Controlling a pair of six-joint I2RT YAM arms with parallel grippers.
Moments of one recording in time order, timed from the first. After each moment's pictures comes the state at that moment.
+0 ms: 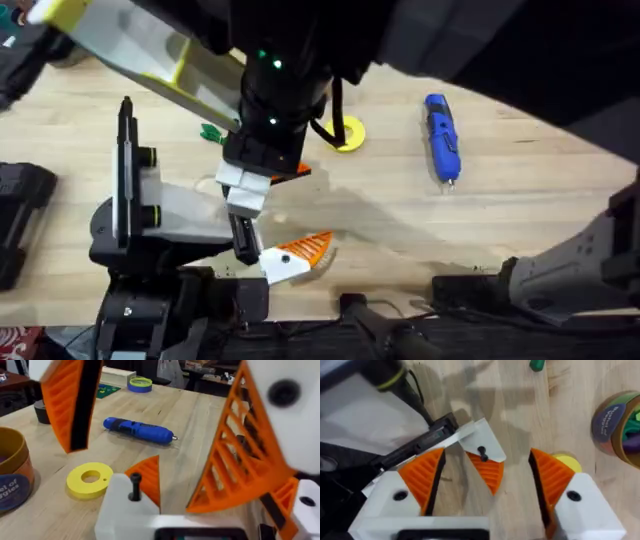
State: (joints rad) left arm -0.02 0.01 0.01 -0.14 1.24 0.03; right arm 1.07 1.85 1.98 -1.35 -0.07 -0.25
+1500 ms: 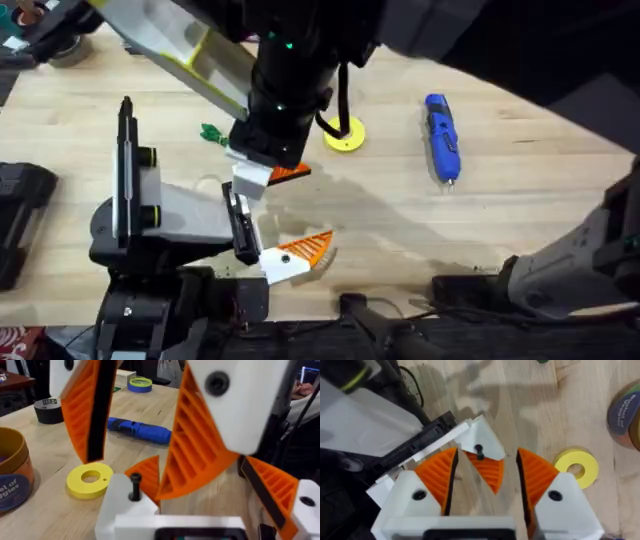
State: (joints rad) left arm -0.02 0.01 0.01 -0.14 1.24 0.03; right arm 1.02 1.87 1.98 -1.37 -0.15 -0.22
